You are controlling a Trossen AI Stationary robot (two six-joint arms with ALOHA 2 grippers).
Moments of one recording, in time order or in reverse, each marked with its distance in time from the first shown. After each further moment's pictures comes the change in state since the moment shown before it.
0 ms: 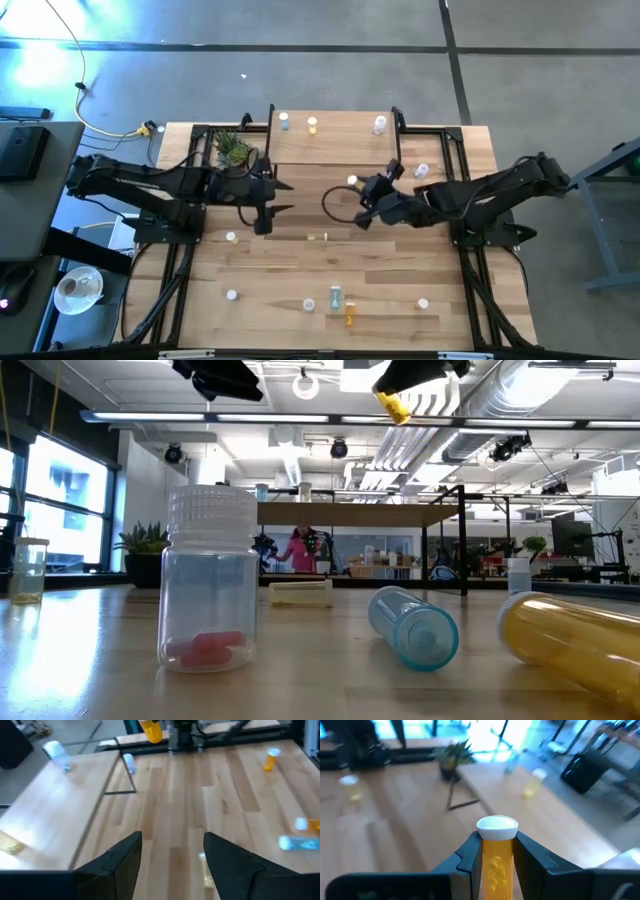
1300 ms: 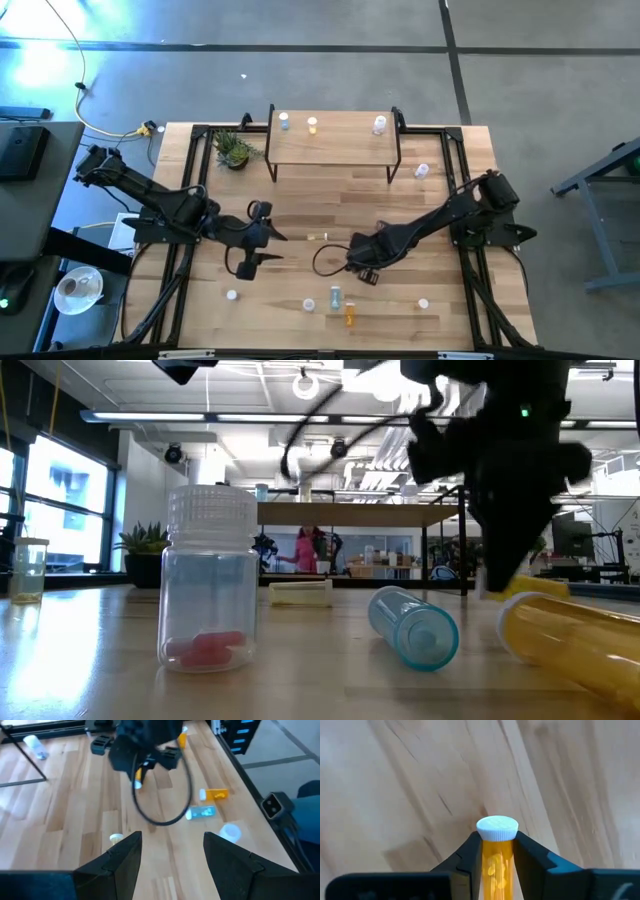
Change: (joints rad) left arm -0.344 0.067 -0.001 -0.053 0.002 -0.199; right arm 0.121 0.462 0.000 -0.363 -0.684 0.520
